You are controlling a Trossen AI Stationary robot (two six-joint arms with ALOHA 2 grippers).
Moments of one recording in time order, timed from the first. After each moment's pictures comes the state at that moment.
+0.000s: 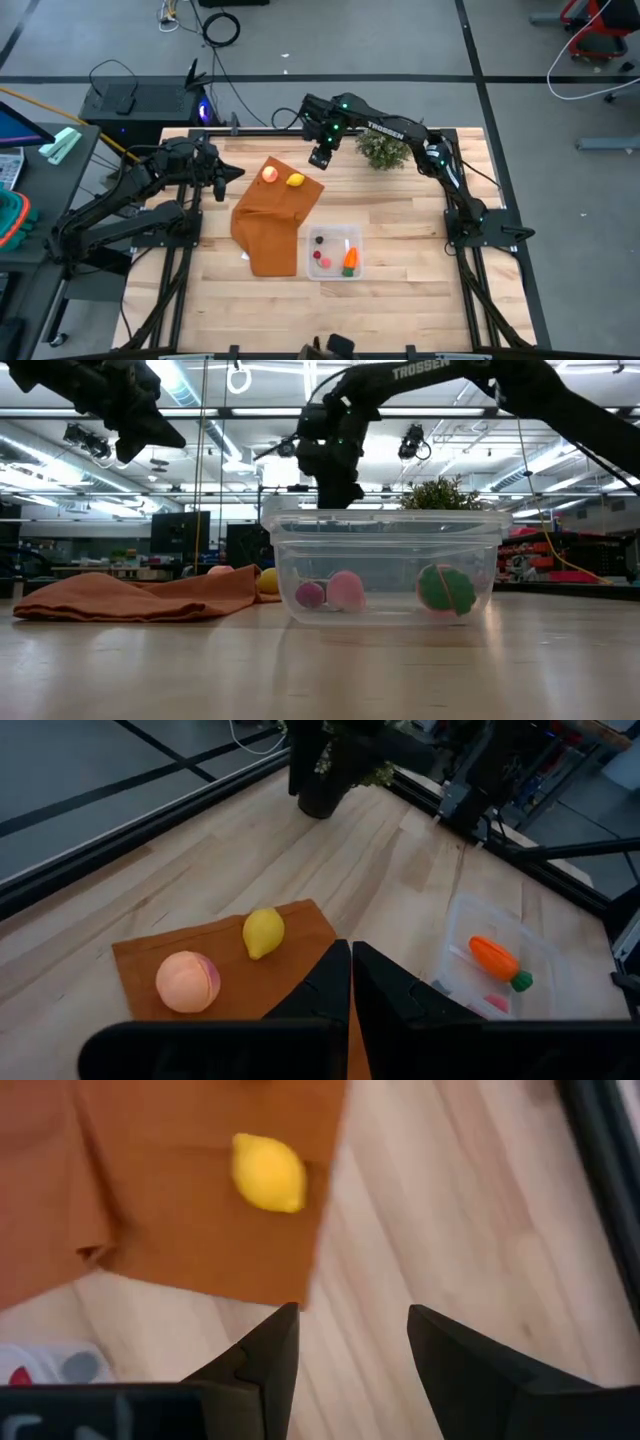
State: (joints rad) left arm 0.62 0.55 0.61 -0.50 0.27 -0.25; right arm -0.47 2.29 2.33 -1.32 -0.19 -0.06
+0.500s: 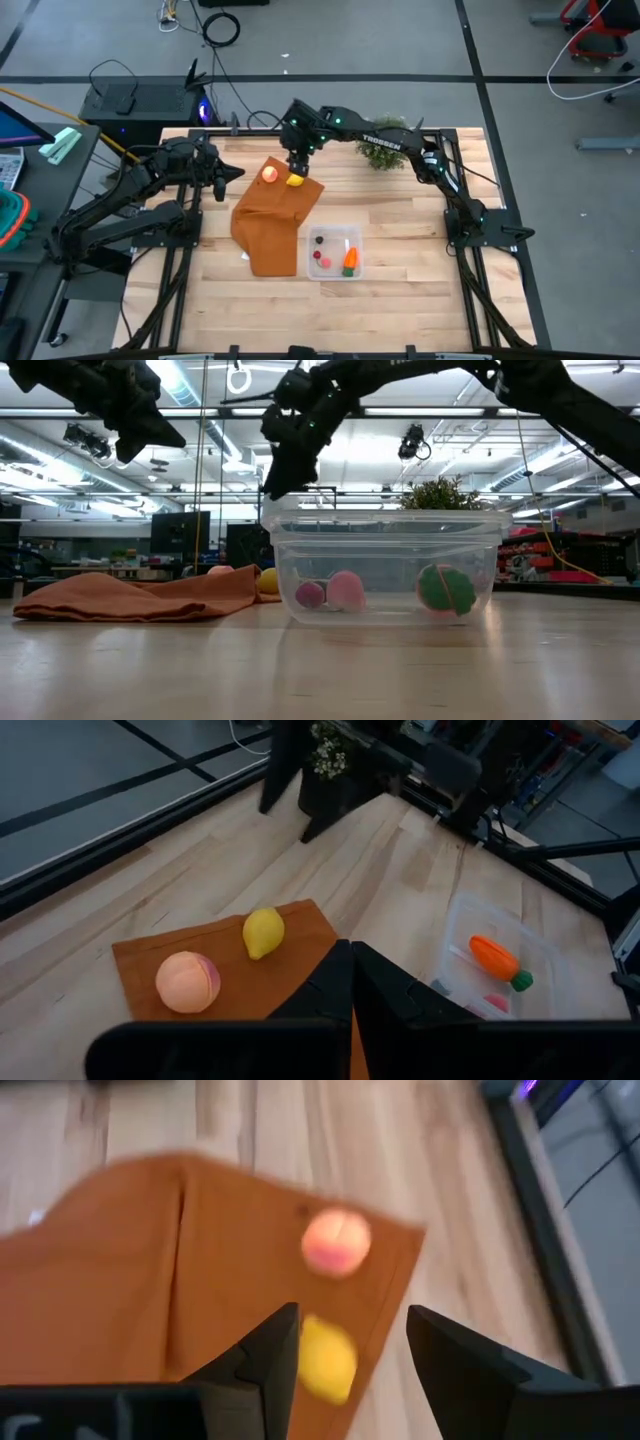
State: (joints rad) left arm 0.62 0.55 0.61 -0.50 0.27 -0.25; right arm -0.36 2.29 2.33 -0.95 -0.18 -0.18
